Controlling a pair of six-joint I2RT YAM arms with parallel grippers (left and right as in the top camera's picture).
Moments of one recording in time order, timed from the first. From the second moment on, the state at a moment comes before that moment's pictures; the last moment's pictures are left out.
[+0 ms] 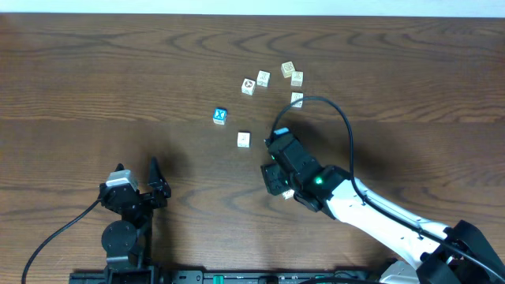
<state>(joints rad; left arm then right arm) 0.05 0.01 0.02 -0.11 -0.06 -0.20 0.76 1.50 0.81 -0.32 0.04 0.39</state>
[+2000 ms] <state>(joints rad) 0.05 0.01 0.02 -0.11 -0.06 -0.20 0.64 1.65 0.88 -0.57 0.19 0.47</state>
